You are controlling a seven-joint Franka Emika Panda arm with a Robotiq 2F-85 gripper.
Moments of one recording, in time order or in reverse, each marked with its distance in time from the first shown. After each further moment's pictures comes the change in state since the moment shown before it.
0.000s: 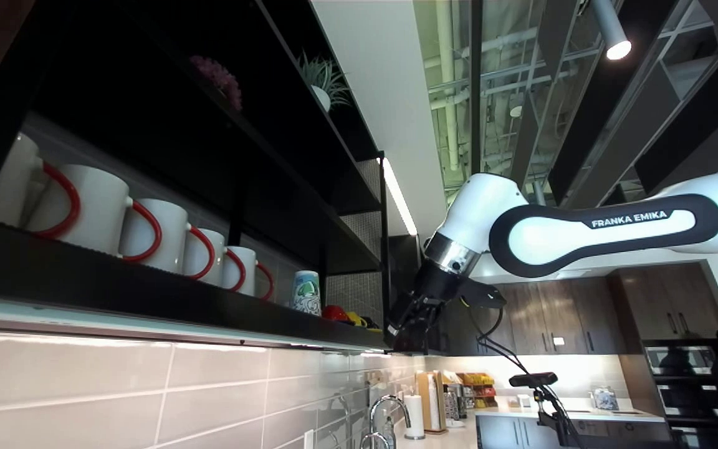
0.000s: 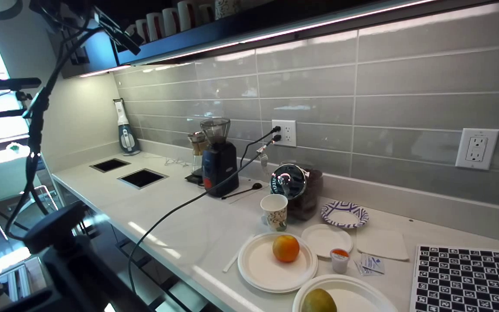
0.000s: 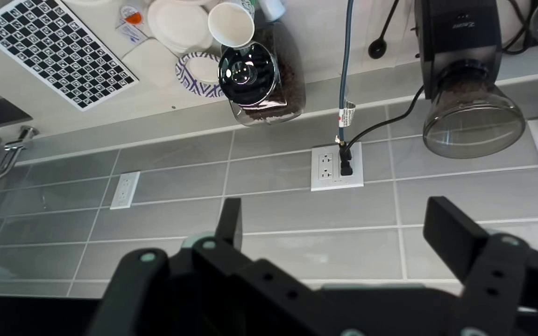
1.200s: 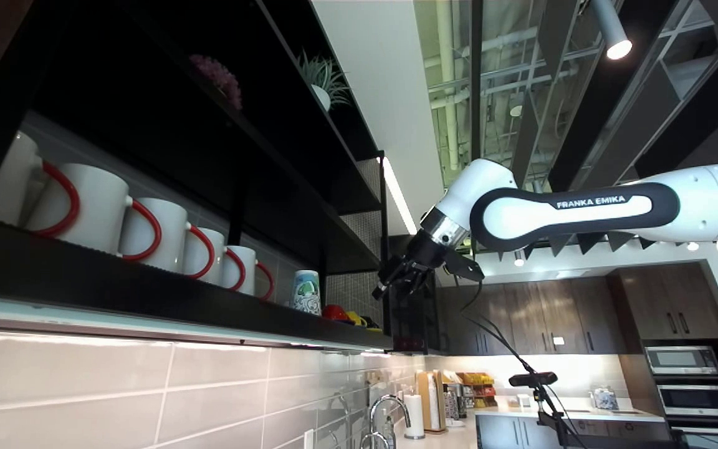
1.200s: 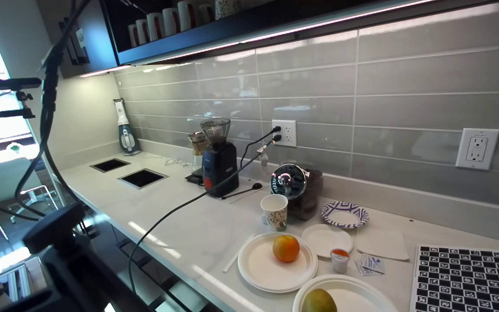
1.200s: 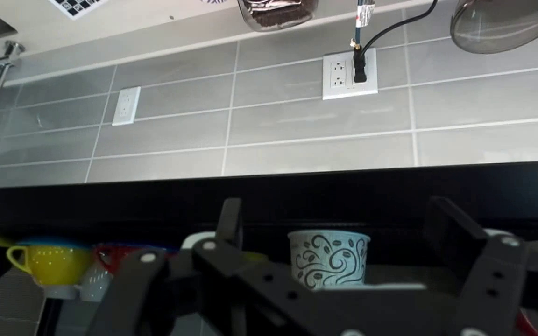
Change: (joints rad) arm -0.029 0.084 -0.083 0.165 -0.002 0.113 -0.124
